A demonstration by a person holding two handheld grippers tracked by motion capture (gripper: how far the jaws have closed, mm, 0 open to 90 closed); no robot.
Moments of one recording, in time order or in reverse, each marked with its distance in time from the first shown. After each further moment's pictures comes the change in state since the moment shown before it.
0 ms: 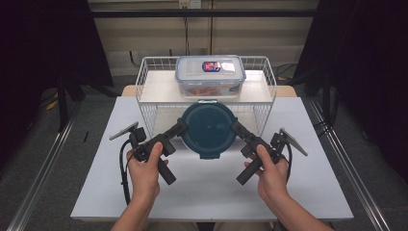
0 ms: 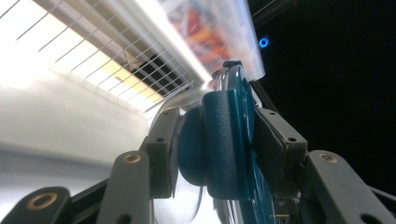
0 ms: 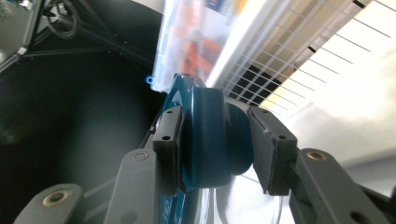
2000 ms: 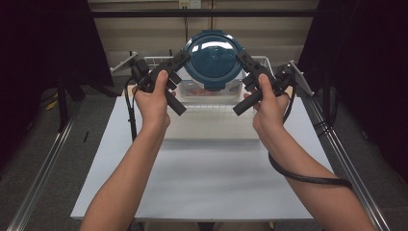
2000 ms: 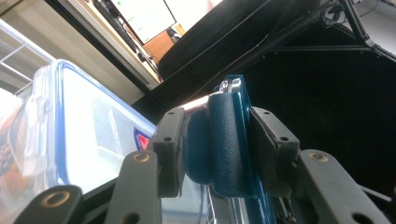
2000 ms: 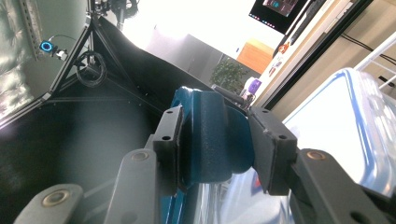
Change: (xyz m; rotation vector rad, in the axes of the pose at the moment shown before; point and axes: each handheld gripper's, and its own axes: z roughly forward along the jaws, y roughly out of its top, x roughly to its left) left arm -0.060 0.108 0.086 -0.160 -0.078 0.013; right arm 0.078 0.099 0.088 -0.197 0.051 -0.083
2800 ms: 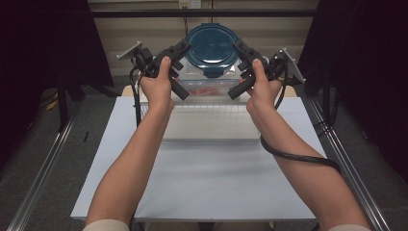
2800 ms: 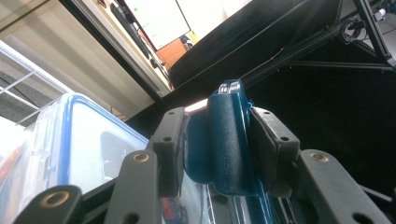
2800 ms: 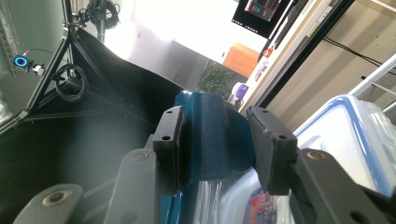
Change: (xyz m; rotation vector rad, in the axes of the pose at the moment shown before) left arm 0.015 0.019 0.033 -0.016 0.054 -0.037; right arm -0.010 0.013 0.042 -0.027 -0.066 0.036
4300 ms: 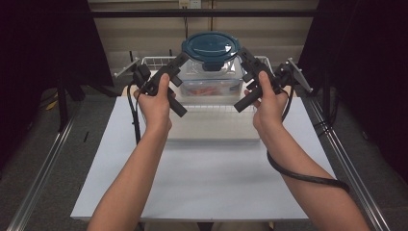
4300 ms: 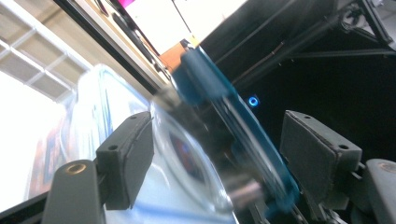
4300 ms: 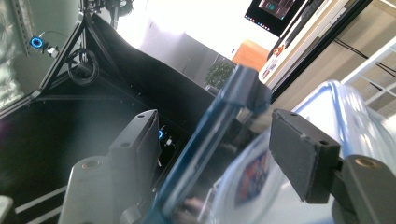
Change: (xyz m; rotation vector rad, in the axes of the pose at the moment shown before) left arm 0.007 -0.029 -0.036 -0.021 -0.002 0.071; right arm -0.005 -0.006 -0.032 0.027 0.053 -0.068
